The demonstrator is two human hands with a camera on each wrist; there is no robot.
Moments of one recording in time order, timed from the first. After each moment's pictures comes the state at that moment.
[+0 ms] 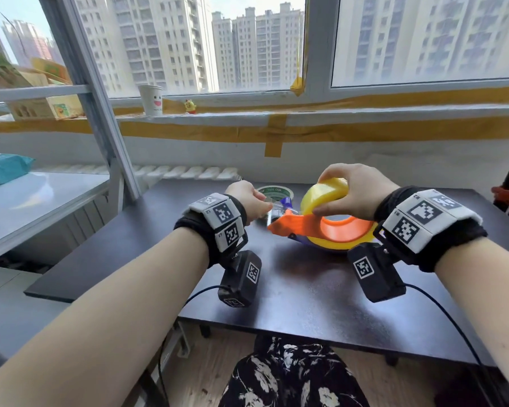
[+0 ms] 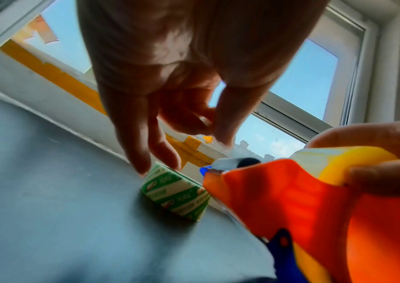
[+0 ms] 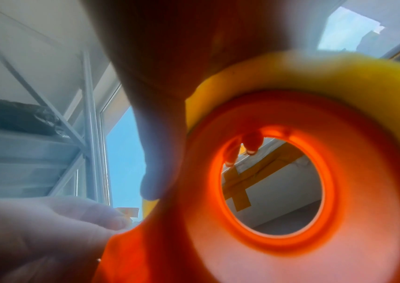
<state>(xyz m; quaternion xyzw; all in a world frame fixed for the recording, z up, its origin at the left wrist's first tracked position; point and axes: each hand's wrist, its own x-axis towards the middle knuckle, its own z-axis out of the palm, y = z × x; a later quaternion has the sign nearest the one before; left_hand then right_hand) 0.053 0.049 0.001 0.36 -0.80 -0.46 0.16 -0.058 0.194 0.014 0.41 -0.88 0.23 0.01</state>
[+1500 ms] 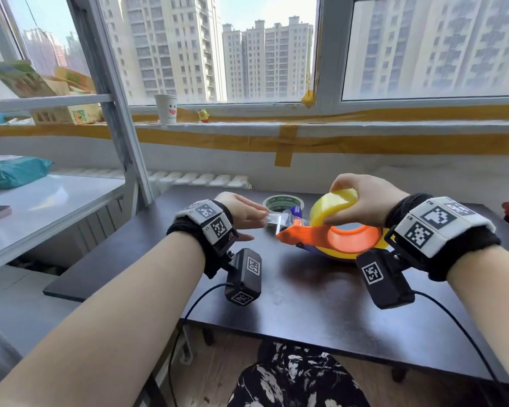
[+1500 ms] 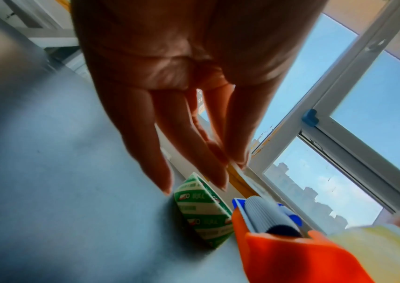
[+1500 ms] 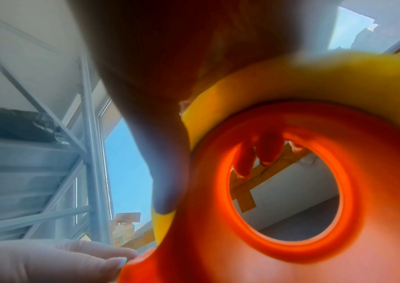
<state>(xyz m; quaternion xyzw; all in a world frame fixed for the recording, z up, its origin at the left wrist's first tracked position) 0.082 0.011 0.000 0.35 -0.71 -0.60 0.10 -0.052 0.189 0.022 0.42 -0.88 0.22 0.00</state>
